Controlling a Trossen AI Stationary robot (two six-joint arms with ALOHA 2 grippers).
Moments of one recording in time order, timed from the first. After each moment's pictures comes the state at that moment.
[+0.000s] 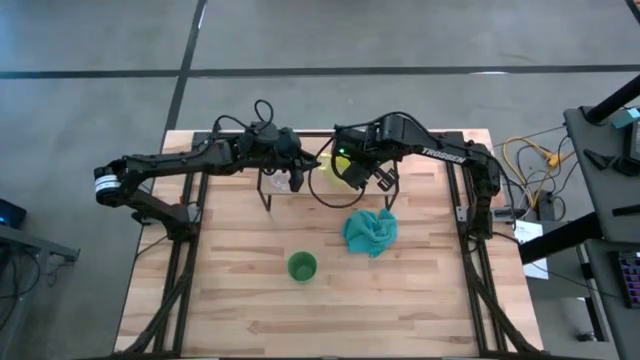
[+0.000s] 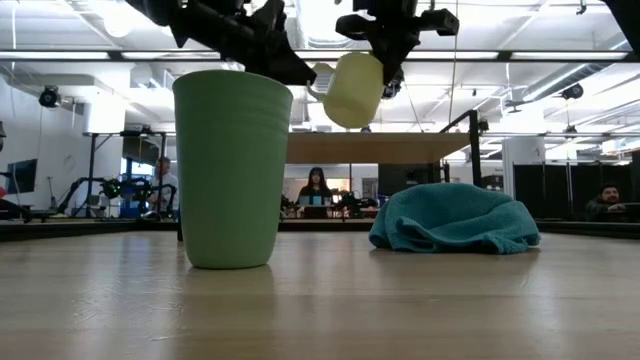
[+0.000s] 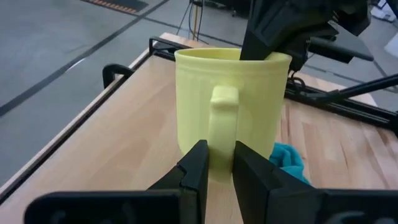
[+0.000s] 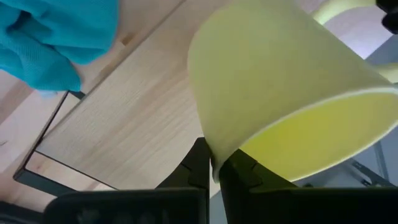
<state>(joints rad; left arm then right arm) 0.33 1.37 1.04 -0.04 0.17 -0.13 -0.19 1.90 2.10 -1.51 0.28 -1.07</state>
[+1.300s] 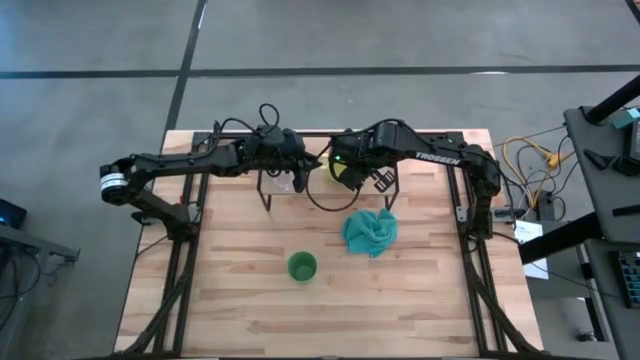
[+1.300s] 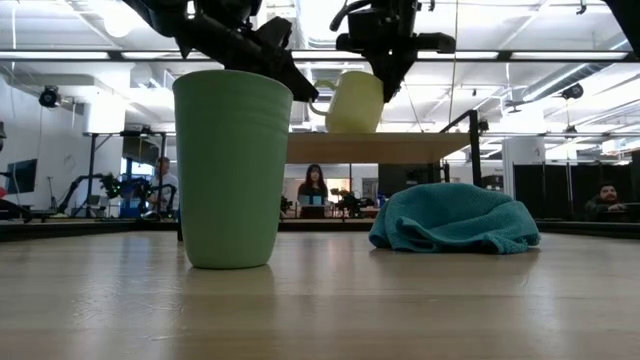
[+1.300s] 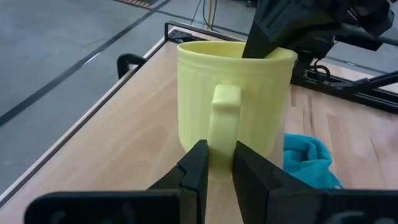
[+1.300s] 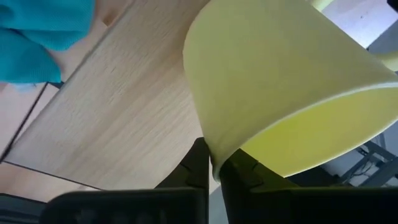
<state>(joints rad) 0.33 1.42 1.02 0.00 0.11 -0.10 -0.19 1.89 1.99 -1.43 0.38 -1.01</state>
